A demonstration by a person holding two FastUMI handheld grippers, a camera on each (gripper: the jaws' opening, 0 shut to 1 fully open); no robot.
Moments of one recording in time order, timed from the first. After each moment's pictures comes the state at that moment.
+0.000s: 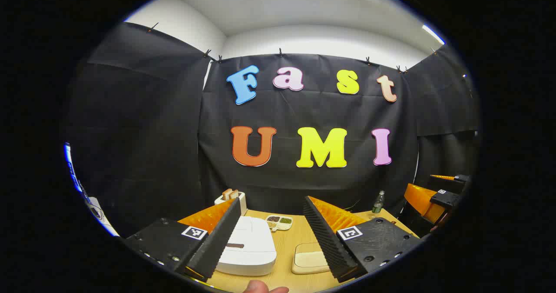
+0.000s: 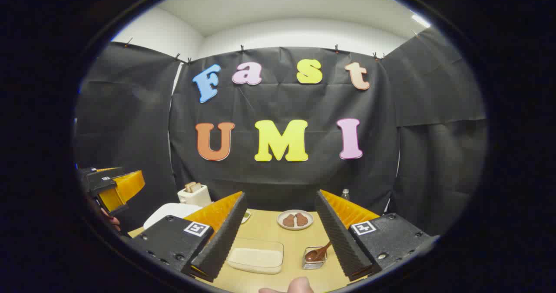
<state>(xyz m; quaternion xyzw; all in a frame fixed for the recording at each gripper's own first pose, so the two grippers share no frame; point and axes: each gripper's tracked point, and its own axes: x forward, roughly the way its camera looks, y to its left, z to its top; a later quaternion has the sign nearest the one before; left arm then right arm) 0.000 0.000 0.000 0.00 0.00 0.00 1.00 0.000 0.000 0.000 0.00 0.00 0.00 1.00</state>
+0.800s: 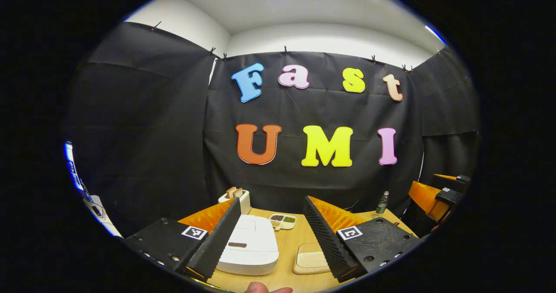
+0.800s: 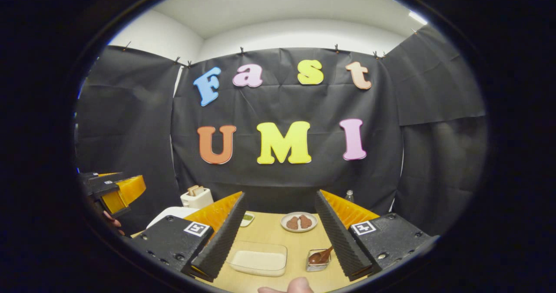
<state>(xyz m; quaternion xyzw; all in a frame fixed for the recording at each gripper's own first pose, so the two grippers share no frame) 0.005 0.002 -0.001 -0.01 0.01 0.01 1.00 0.009 0.002 0.007 0.01 -0.01 0.02 1.00</state>
